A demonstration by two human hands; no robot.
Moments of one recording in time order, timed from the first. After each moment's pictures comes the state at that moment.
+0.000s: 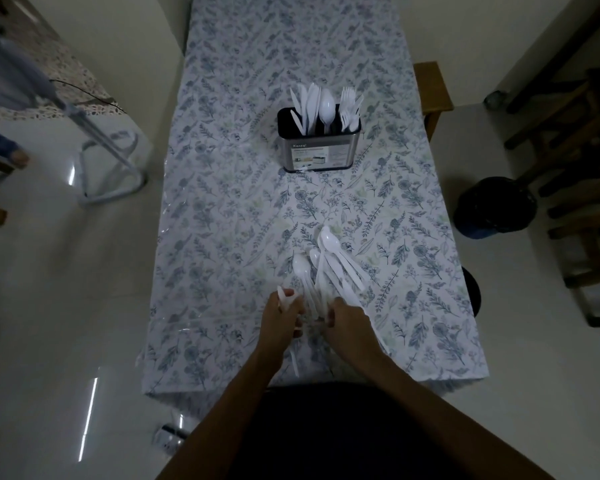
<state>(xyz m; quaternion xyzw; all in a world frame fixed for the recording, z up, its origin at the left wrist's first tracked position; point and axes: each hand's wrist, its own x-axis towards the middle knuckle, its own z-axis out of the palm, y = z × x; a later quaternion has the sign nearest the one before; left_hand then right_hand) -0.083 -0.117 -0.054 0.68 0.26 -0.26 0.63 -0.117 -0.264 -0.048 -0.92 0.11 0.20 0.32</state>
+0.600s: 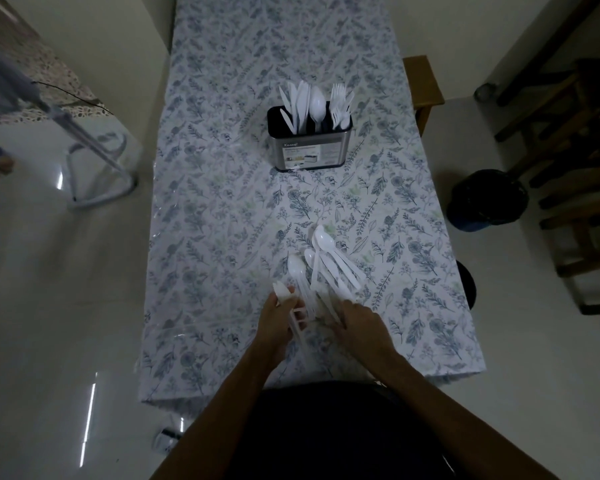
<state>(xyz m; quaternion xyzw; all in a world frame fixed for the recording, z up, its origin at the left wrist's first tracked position) -0.071 -0.120 -0.052 0.55 0.32 -0.29 0.71 -0.123 -0.291 -0.058 -0.94 0.09 0.23 0.23</state>
